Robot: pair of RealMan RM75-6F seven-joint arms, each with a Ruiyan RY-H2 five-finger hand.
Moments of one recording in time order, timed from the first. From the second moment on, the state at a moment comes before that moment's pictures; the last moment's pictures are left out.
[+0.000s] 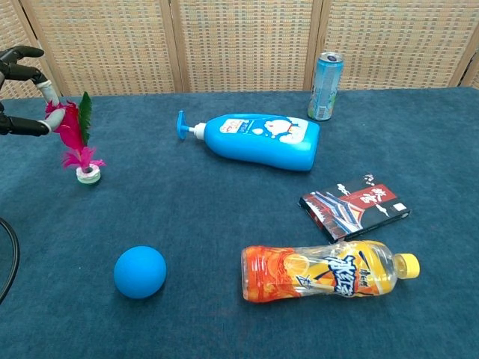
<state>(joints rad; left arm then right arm) -0.47 -1.81 -0.29 -1.12 1.33 1.50 -0.04 0.08 -1.16 0.01 -1.64 -1.50 1.40 -0.07</state>
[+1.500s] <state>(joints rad) -0.15 -1.33 -0.02 -1.64 1.40 1.63 0.35 0.08 -1.16 0.01 -1.64 -1.51 1.42 -0.11</state>
